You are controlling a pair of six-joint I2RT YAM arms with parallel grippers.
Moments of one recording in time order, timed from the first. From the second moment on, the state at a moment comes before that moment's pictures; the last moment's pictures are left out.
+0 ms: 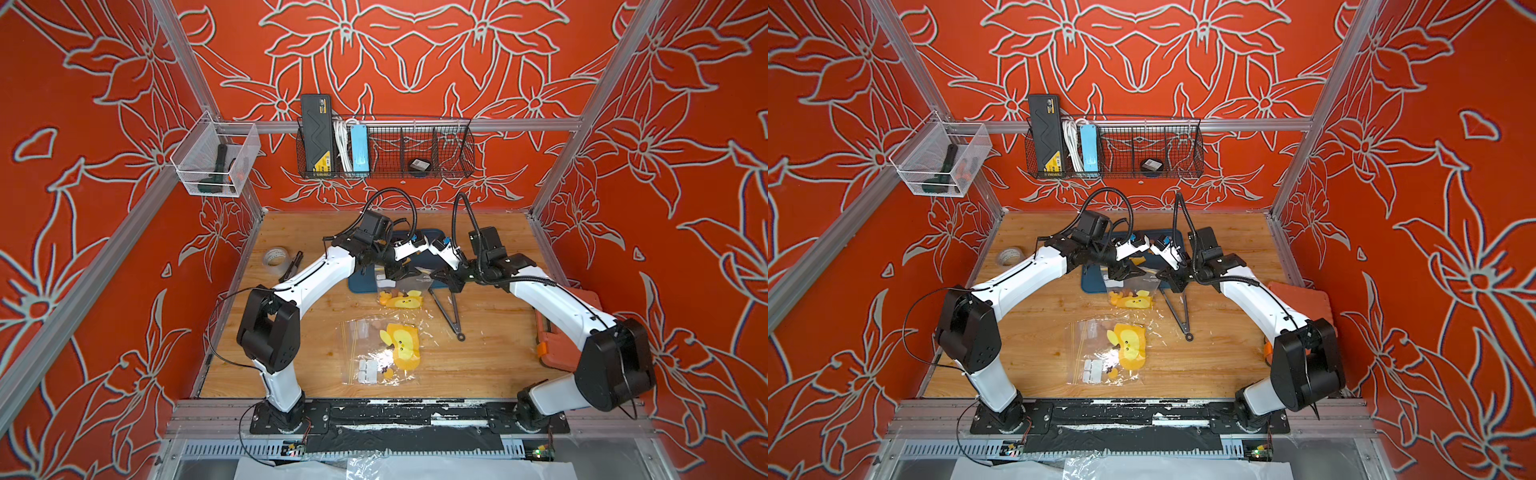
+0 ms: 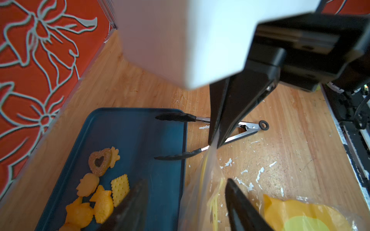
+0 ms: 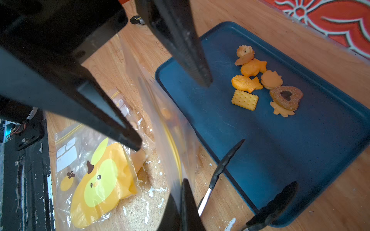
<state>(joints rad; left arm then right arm) -0.48 1.76 1.48 -0.50 0.65 0.69 0.40 1.47 1.12 -0.51 -0.60 -0.39</state>
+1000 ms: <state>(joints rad) -0.48 1.77 1.45 -0.55 0.58 0.72 0.39 1.47 1.12 -0.51 -0.60 -0.38</state>
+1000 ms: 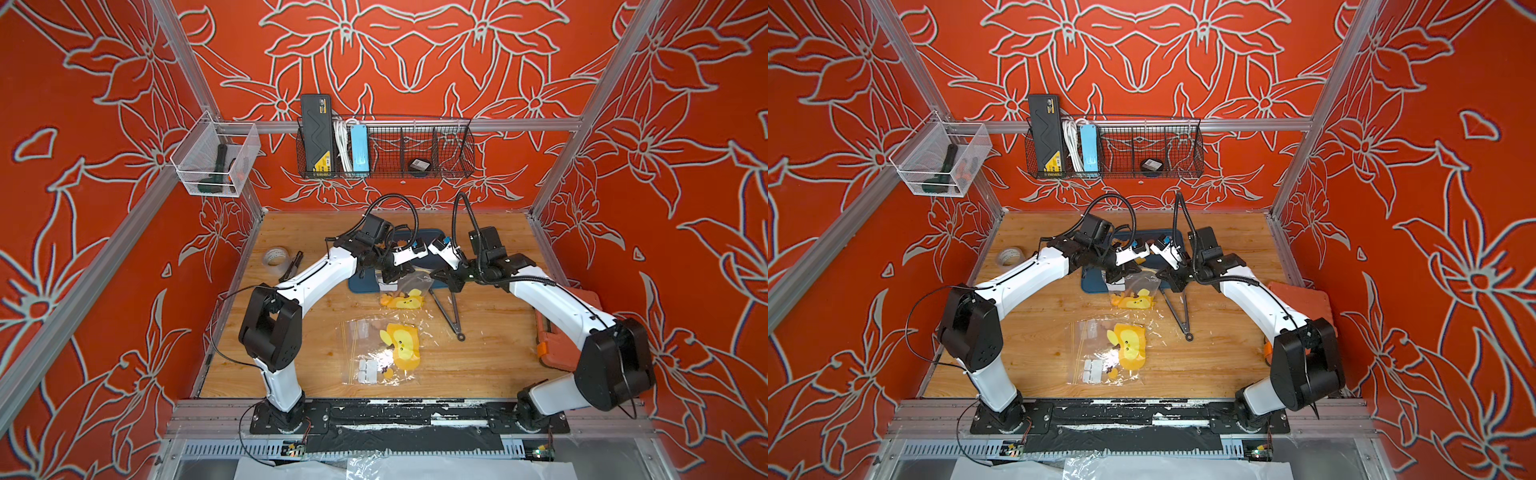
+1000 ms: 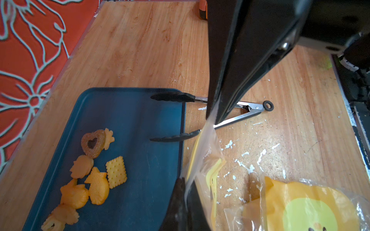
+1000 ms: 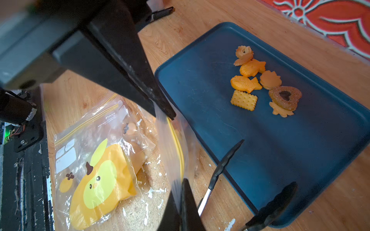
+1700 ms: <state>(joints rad) -0.44 1.65 1.30 -0.47 0.57 0.70 0.37 1.46 1.10 -0.44 -0.61 -0.33</state>
